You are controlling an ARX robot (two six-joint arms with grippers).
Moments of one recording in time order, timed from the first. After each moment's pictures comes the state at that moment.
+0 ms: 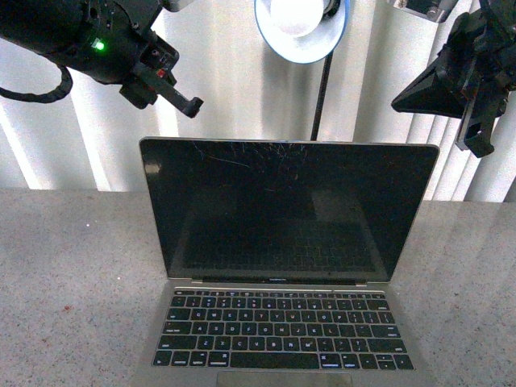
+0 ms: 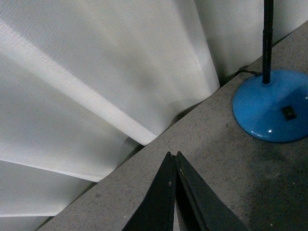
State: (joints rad) left arm -0.26 1.79 1.29 0.12 -0.03 0.58; right arm 0.14 1.69 1.26 -0.20 -0.40 -0.95
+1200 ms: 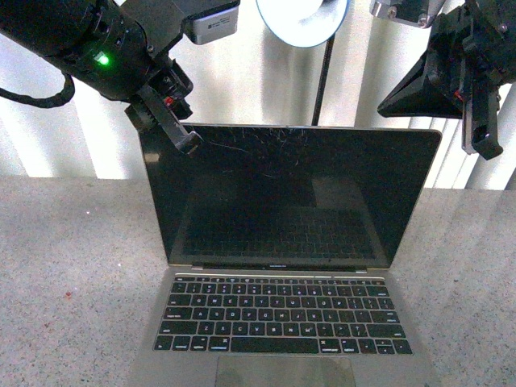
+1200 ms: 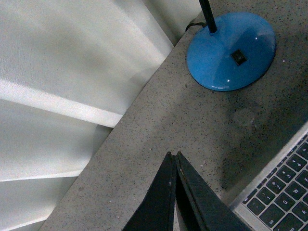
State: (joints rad) left arm -0.30 1.79 1.31 -0.09 0.04 0.74; right arm 0.16 1.74 1.34 -0.35 -0.44 -1.10
